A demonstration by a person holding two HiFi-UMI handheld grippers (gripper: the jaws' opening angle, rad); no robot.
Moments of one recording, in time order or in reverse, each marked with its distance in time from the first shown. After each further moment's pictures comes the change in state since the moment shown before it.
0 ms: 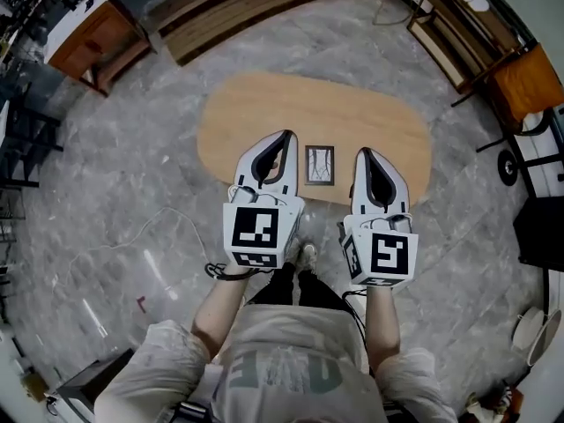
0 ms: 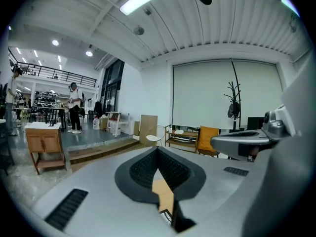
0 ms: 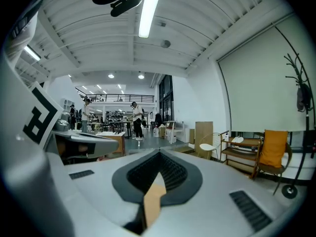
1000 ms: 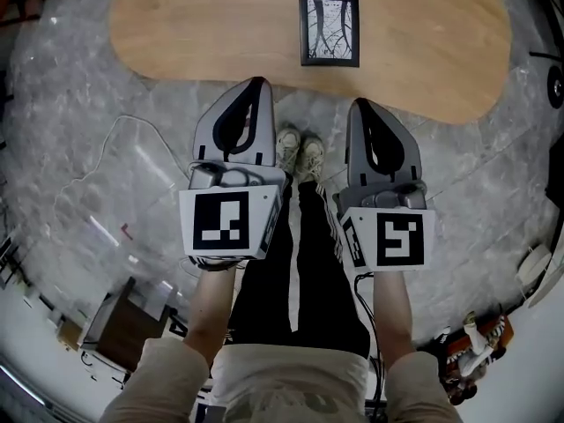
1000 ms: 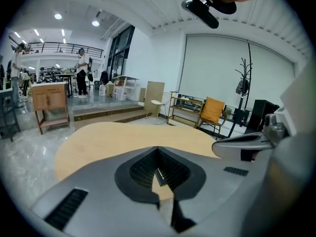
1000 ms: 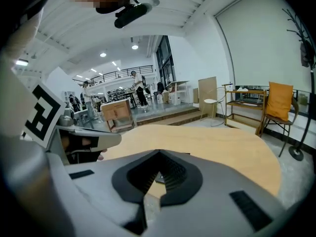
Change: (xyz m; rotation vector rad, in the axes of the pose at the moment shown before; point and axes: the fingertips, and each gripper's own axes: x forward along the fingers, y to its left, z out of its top) left arm 0.024 0.000 -0.348 -0.133 0.305 0.035; right arm 0.010 0.024 -0.350 0.107 0.373 0.099
